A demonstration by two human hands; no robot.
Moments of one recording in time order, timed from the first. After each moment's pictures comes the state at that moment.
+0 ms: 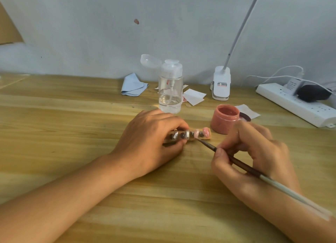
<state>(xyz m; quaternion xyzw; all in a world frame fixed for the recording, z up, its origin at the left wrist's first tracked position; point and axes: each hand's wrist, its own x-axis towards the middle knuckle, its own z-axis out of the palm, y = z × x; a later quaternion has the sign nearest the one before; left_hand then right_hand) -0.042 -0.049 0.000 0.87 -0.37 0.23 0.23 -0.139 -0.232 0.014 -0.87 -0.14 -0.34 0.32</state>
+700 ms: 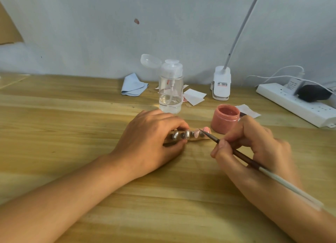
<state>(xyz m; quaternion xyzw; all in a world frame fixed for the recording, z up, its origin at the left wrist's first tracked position) -0.043 -0.048 0.001 0.87 -0.36 0.23 0.23 -0.134 -0.235 0.012 -0.87 -0.11 -0.34 0.34</state>
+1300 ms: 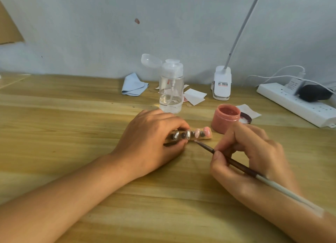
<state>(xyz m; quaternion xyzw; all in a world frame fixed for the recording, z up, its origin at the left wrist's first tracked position) -0.043 -0.049 0.000 0.87 -0.37 0.24 0.23 -0.139 -0.231 0.016 -0.88 -0.14 -0.31 0.33</state>
